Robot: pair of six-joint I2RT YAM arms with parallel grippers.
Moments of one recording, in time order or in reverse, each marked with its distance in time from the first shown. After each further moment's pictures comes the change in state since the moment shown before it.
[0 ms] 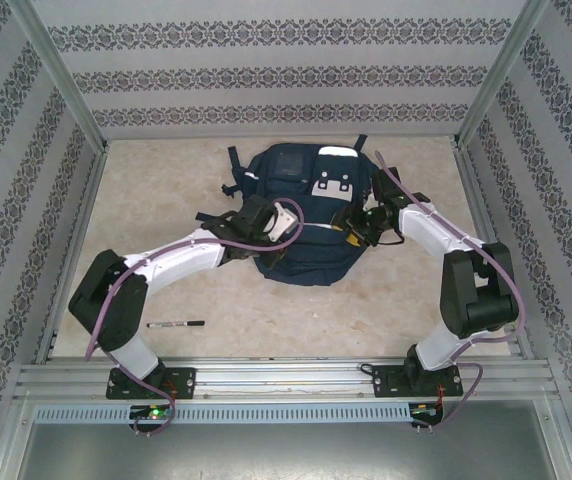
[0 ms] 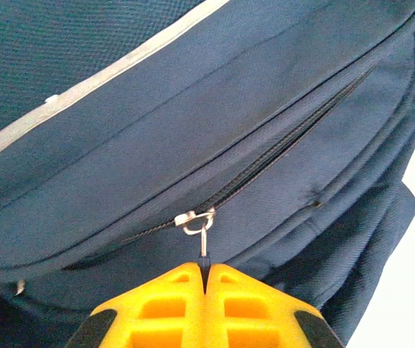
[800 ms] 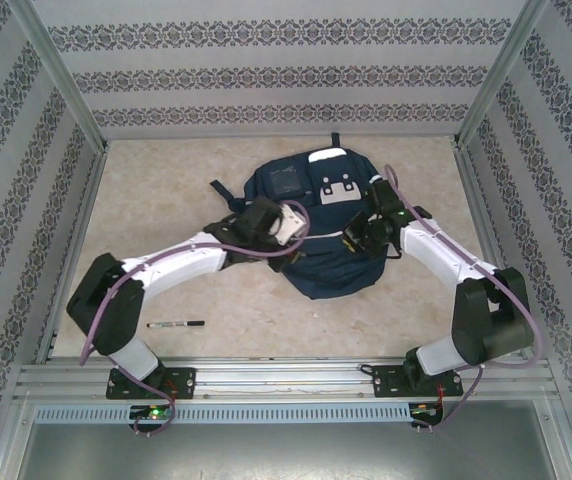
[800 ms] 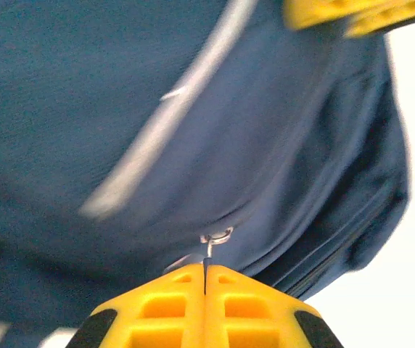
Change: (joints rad) left arm 0.017 -0.066 -0.041 0.042 0.098 0.004; right arm 0.040 -0.151 -0.102 -0.030 0.175 0.256
